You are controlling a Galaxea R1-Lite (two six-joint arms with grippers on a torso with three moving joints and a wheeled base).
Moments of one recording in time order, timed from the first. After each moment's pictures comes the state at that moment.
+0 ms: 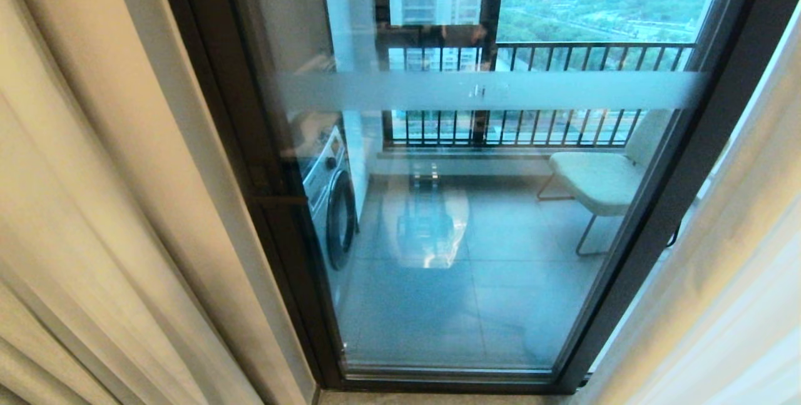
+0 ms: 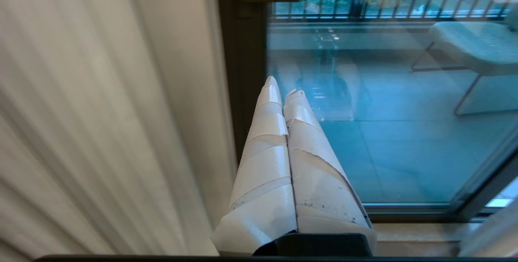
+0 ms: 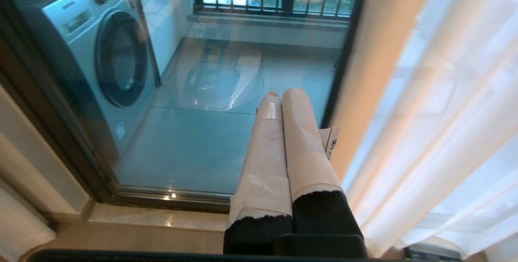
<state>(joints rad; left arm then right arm) 0.00 0.00 0.00 0.00 -0.02 0.00 0.00 0.00 0.00 0.01 0.02 -0.05</state>
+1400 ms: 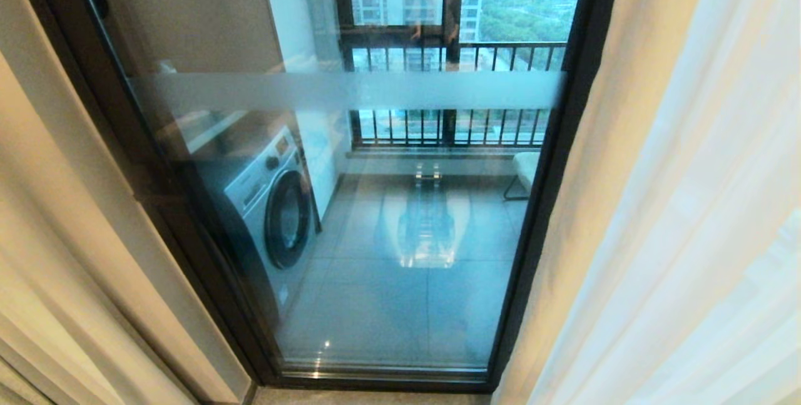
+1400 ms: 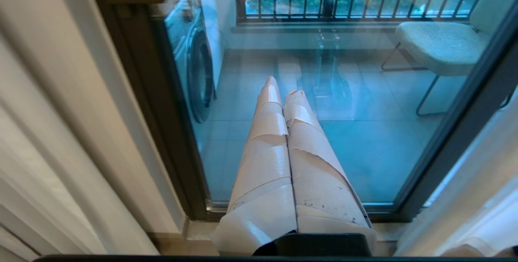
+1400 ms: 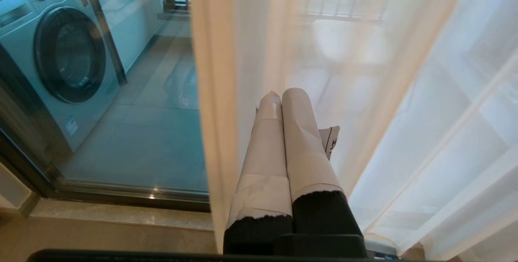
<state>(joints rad) 0.00 0.00 0.00 0.00 -0.02 0.00 0.00 0.00 0.00 0.01 0.02 -0.05</state>
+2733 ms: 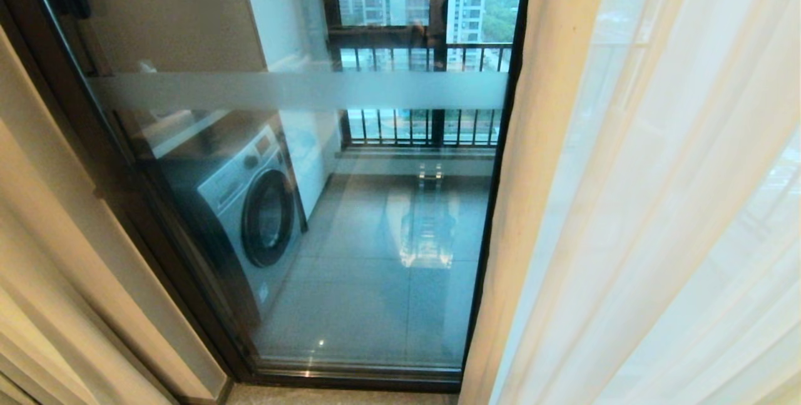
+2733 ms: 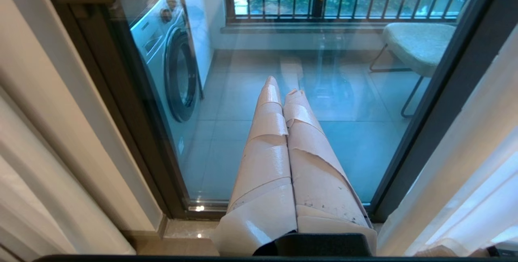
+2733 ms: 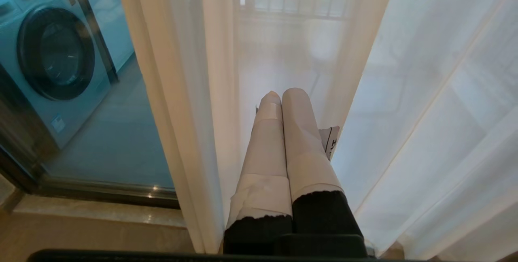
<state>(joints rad) 0.00 0.00 0.00 0.00 -0.02 0.00 0.00 0.00 0.00 0.01 0.03 -0.05</state>
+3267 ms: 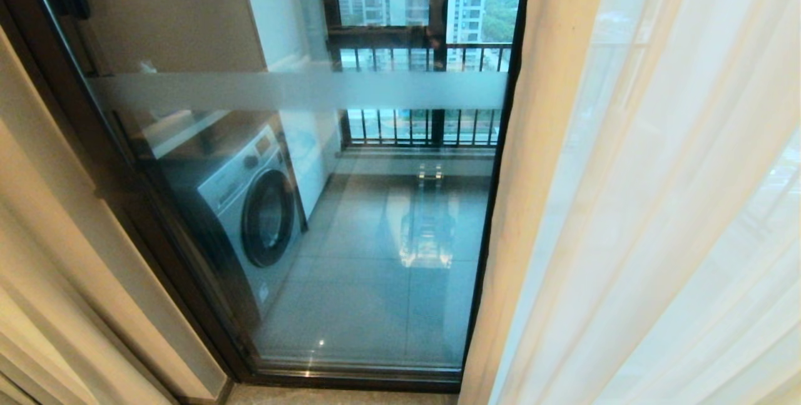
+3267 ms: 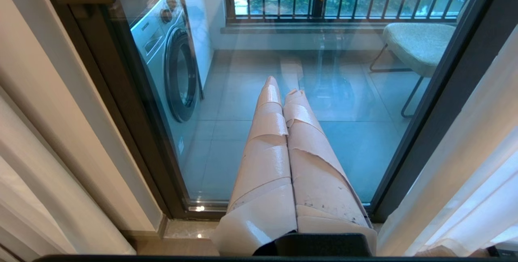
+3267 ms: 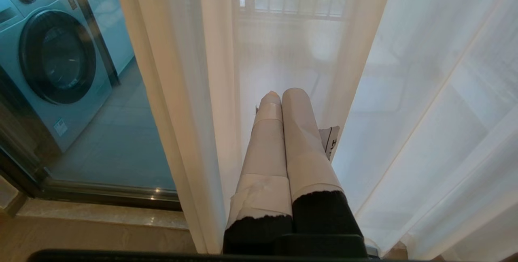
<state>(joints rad) 0.00 0.00 0.00 0.00 -0.02 0.00 0.00 0.00 0.00 0.00 0.02 -0.03</state>
